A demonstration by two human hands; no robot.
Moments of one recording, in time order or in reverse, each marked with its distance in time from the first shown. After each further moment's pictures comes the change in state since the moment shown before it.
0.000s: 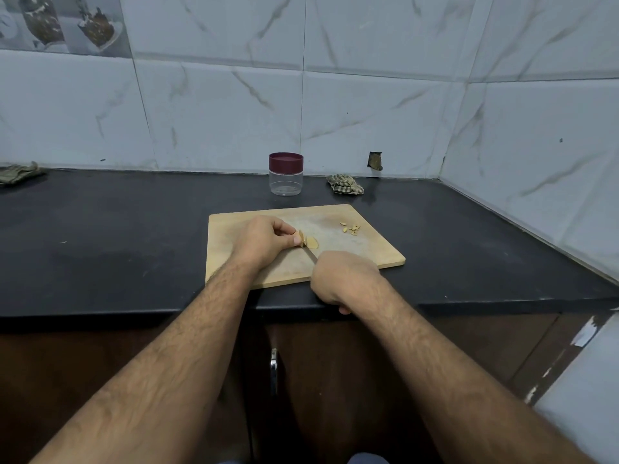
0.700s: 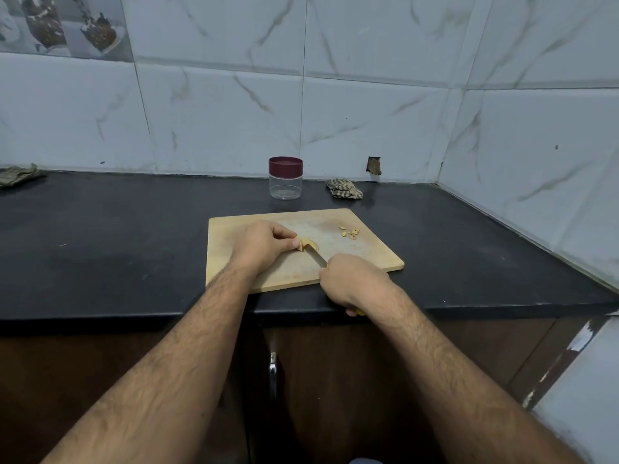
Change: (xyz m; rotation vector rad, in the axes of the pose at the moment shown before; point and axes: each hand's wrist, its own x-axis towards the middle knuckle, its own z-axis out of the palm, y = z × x) left_hand 0.000 -0.001 -0.002 -0.037 -0.034 -0.003; right_hand 0.001 0.016 0.001 0.158 -0.008 0.033
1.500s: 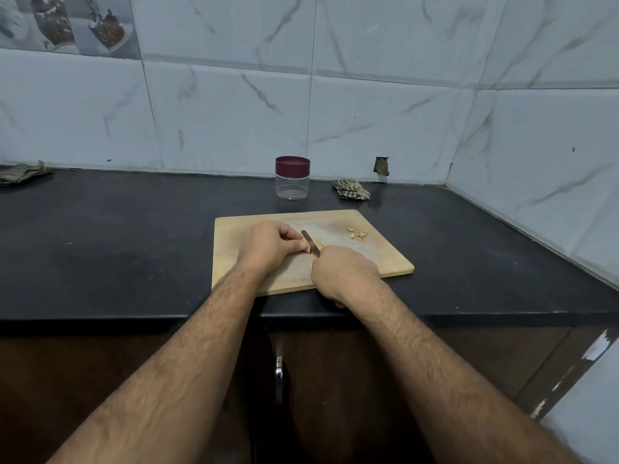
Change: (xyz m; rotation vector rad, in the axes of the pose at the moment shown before) left_hand 0.003 -0.003 0.002 0.019 0.038 -0.014; right_hand 0.022 -0.023 0.006 -0.035 0.128 -0.051
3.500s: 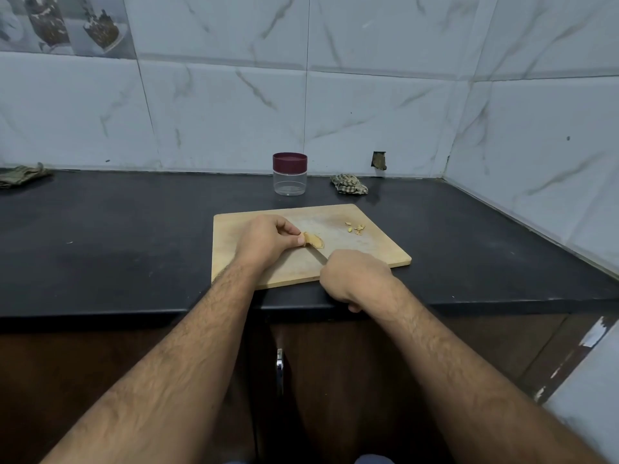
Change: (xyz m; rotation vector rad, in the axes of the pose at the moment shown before) left_hand -0.009 0.008 -0.003 -0.020 0.014 0.016; right_hand -0.025 0.010 -0.010 -0.053 -0.110 0.053
